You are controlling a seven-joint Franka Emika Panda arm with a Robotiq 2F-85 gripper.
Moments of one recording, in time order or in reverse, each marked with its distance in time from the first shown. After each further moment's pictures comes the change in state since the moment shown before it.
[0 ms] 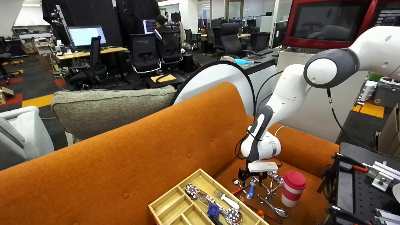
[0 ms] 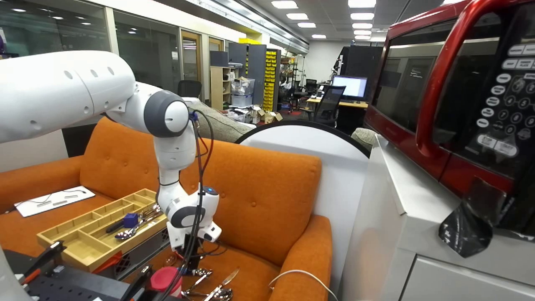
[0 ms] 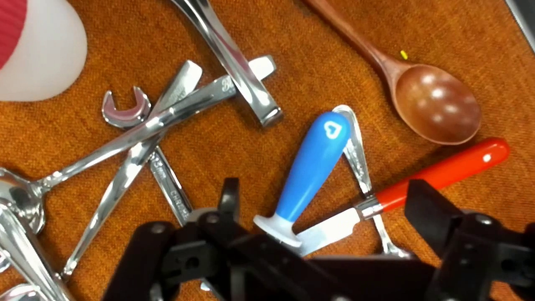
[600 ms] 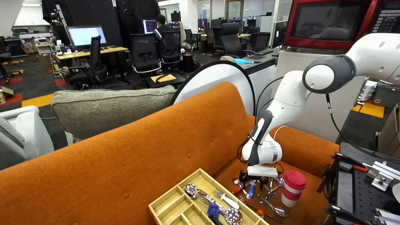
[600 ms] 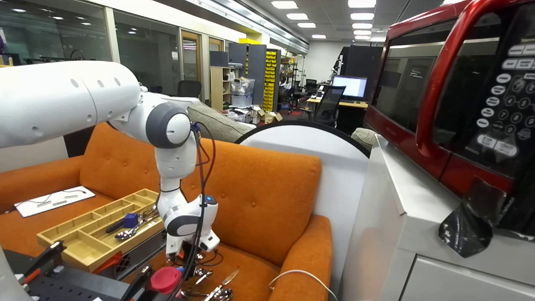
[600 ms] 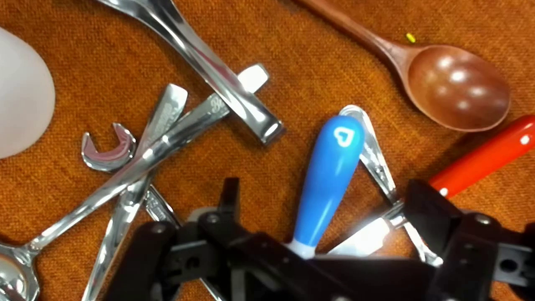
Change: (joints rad) arm -0.027 0.066 0.026 0.031 0.057 0.057 0.073
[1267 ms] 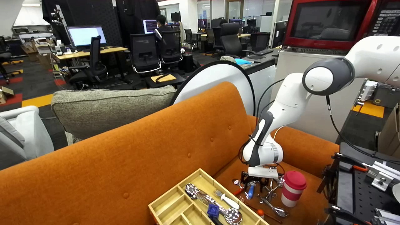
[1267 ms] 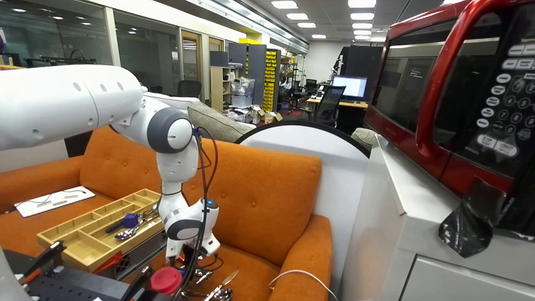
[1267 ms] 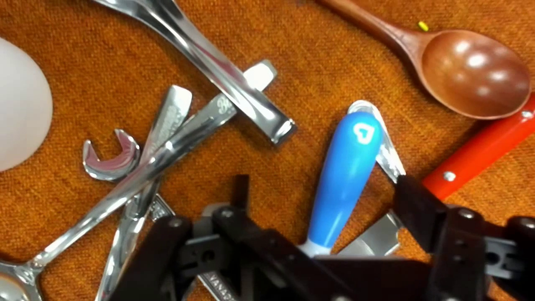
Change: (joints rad) arm -0.024 0.028 0.010 0.016 0.001 0.010 0.015
